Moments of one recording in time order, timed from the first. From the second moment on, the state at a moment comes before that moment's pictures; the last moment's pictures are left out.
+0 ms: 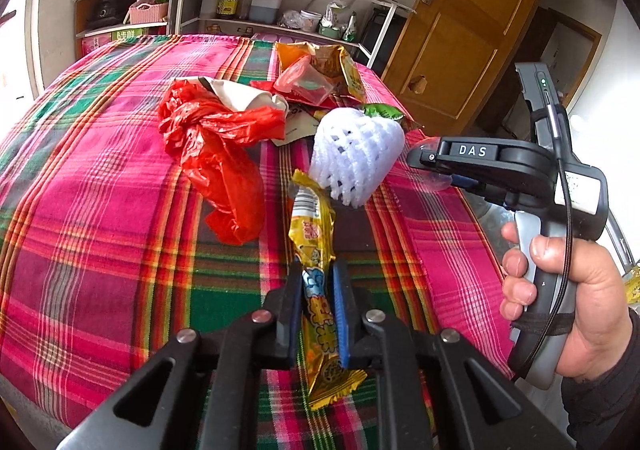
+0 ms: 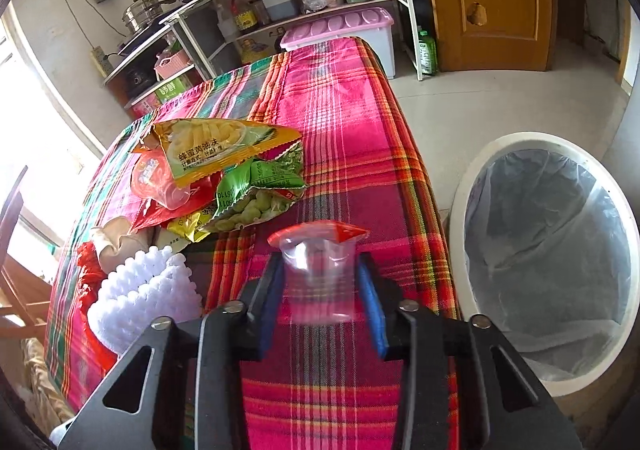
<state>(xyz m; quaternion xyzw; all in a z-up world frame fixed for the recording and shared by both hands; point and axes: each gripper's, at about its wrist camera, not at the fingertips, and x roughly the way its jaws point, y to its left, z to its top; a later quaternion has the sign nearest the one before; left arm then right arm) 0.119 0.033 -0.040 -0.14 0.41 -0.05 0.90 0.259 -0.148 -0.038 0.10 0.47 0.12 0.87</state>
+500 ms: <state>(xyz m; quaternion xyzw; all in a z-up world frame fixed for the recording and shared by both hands) 0.092 0.030 -0.016 -0.13 0.40 -0.05 0.90 0.217 -0.180 -0.013 0.12 0.45 0.13 0.88</state>
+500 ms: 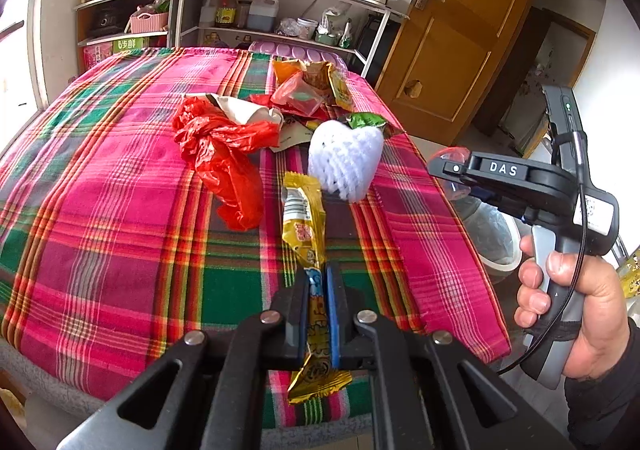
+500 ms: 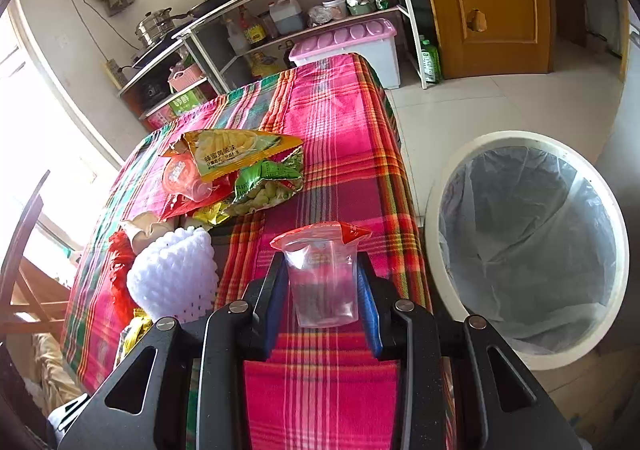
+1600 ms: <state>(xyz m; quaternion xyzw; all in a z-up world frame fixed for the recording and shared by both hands) 0.264 -0.170 -0.027 -0.05 0.44 -0.24 0.86 0.227 -0.362 -0.065 0.17 0.48 0.01 0.86</state>
